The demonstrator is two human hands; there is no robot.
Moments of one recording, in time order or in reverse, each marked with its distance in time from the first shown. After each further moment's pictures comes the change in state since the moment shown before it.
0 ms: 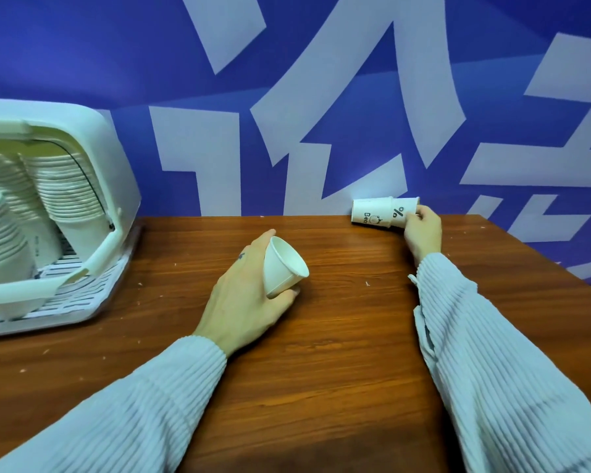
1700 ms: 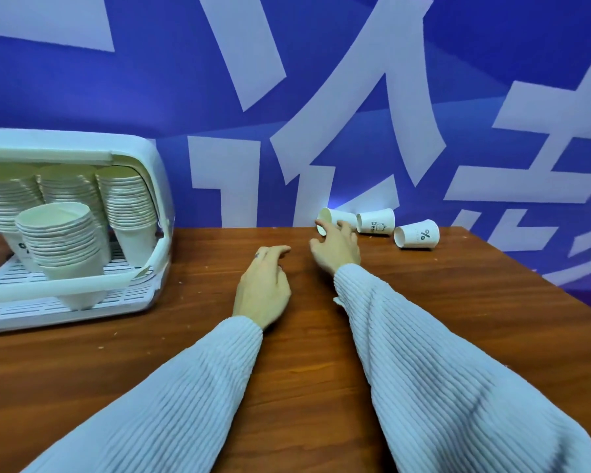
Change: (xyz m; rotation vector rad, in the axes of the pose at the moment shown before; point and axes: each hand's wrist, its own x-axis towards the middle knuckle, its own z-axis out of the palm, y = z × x) left_hand 0.000 -0.017 0.000 -0.055 0.137 0.036; right_hand -0.151 -0.086 0.078 -0.536 -0.335 -0.216
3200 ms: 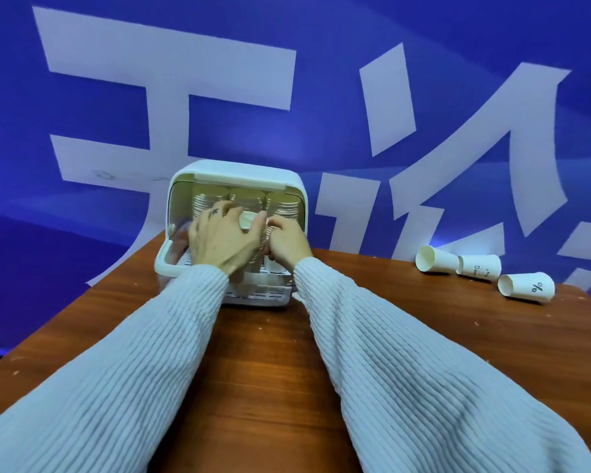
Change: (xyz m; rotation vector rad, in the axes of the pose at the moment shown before) left_hand -0.008 -0.083 -0.271 0.514 0.323 -0.242; right_hand -0.116 -0.280 0.091 0.471 -0.313 -0.323
